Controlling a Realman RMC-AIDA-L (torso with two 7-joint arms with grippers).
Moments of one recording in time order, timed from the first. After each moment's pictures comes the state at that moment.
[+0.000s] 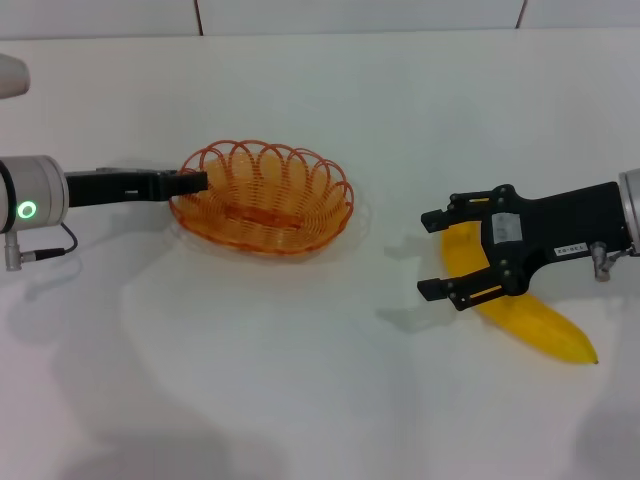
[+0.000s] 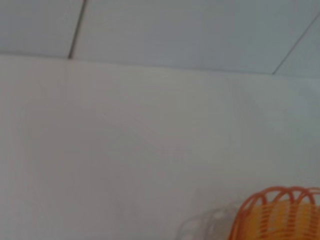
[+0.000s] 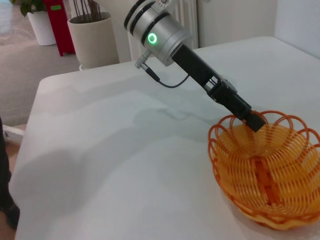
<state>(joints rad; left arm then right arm) -0.72 -2.04 0.81 0.47 2.10 1.00 -1.89 0.53 2.03 -0.83 -0.80 -2.14 -1.64 1.35</state>
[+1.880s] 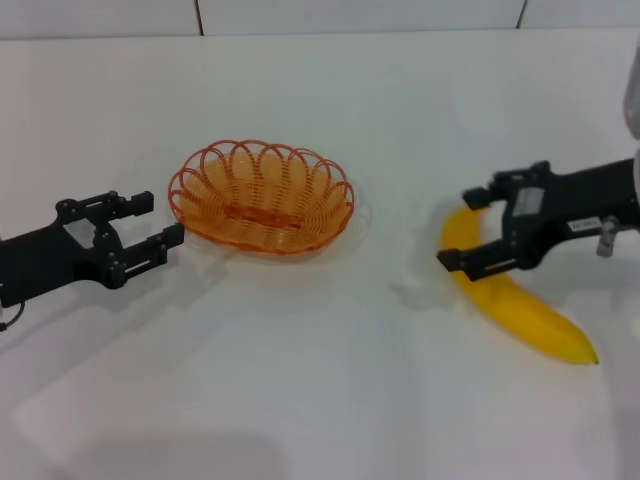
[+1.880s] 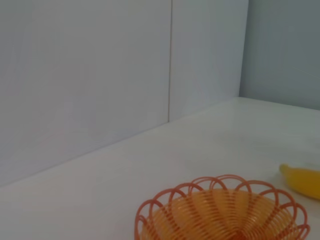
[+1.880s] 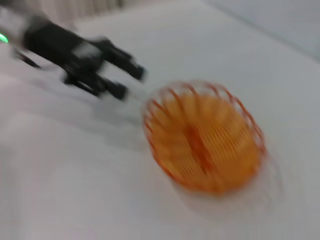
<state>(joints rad) -0.43 -2.04 0.81 0.50 1.75 1.33 -1.04 0.27 2.05 -1.24 -1.45 -2.17 -1.48 2.01</state>
